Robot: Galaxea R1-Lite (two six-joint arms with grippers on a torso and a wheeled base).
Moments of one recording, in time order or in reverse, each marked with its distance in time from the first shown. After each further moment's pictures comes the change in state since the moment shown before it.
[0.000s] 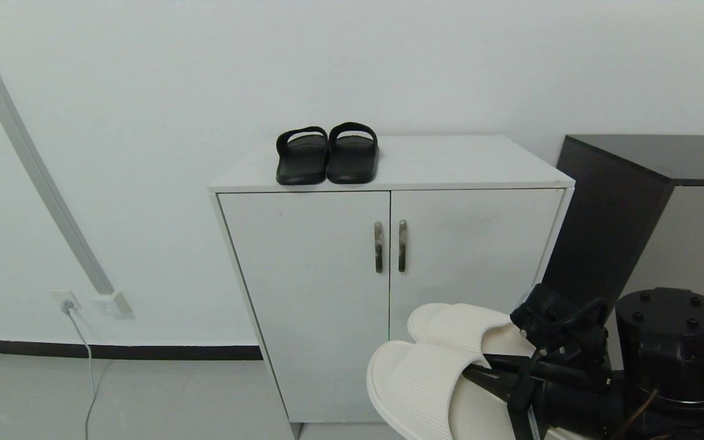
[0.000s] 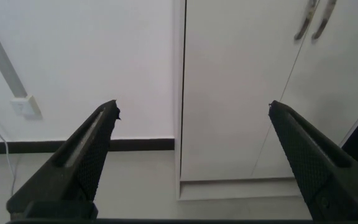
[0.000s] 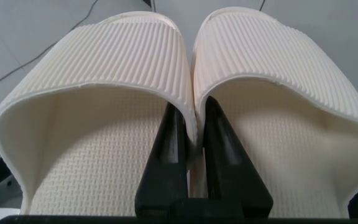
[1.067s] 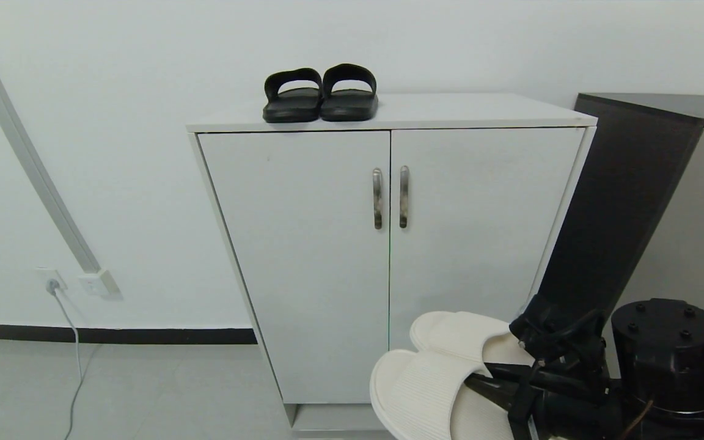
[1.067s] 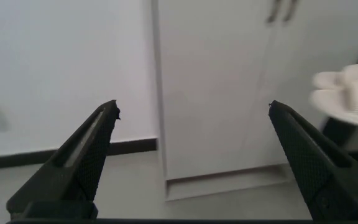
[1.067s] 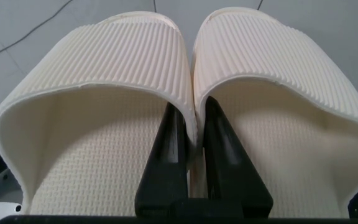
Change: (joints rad) left arm -0.005 0.243 -0.208 -0.013 -0.179 0.016; right arm -0.002 0.016 0.037 -0.034 -0.004 0.000
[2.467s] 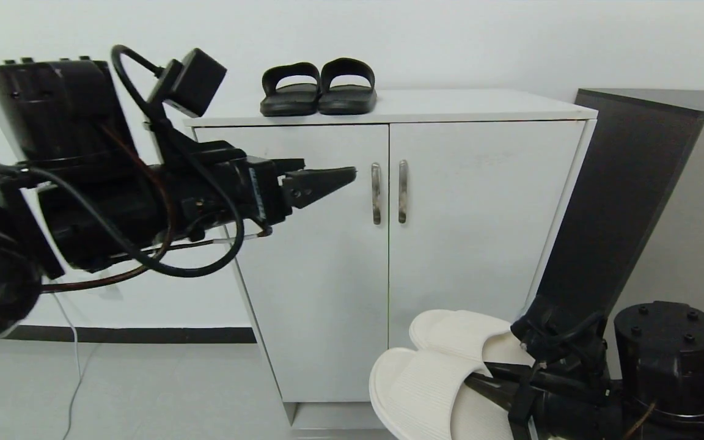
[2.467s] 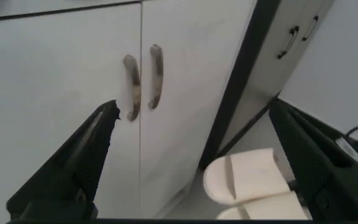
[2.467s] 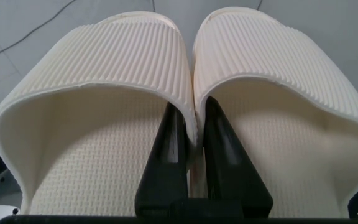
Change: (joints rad) left arm -0.445 1.276 -0.810 -0.516 -0.200 -0.091; right arm -0.003 0.009 0.017 -0.043 -0.001 -0.004
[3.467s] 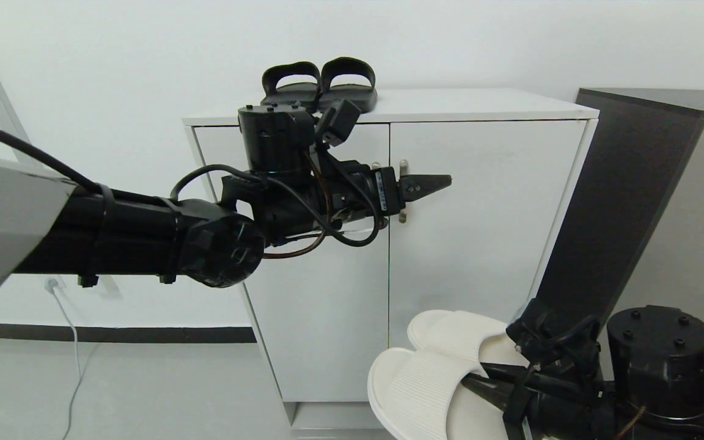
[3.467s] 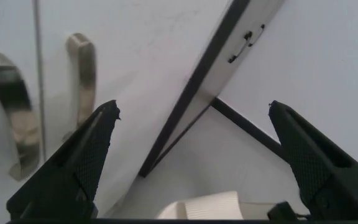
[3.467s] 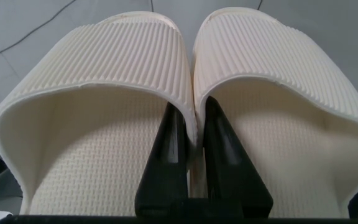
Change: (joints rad) left arm -0.112 0.416 -0.341 -0.058 -0.084 -0.251; right arm 0.002 0.033 0.016 -0.058 -0.002 -0.001
